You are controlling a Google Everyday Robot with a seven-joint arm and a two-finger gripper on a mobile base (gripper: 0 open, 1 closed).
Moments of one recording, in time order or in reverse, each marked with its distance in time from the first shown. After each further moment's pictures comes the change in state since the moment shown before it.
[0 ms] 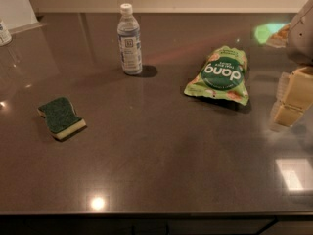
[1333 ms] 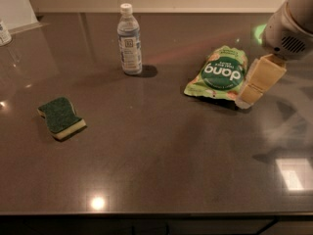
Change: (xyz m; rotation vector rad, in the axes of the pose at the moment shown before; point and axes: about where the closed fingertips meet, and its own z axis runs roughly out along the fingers) arm -0.014 -0.055 0.038 0.070 -0.049 0.213
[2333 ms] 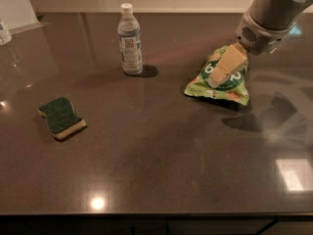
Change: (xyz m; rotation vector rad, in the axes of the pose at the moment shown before) arm -0.009 -0.045 0.052 0.047 0.161 0.502
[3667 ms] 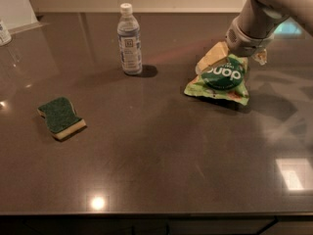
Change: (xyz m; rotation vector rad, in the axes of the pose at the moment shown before) arm -0.038 -0.025 0.059 -0.027 -0.045 0.368
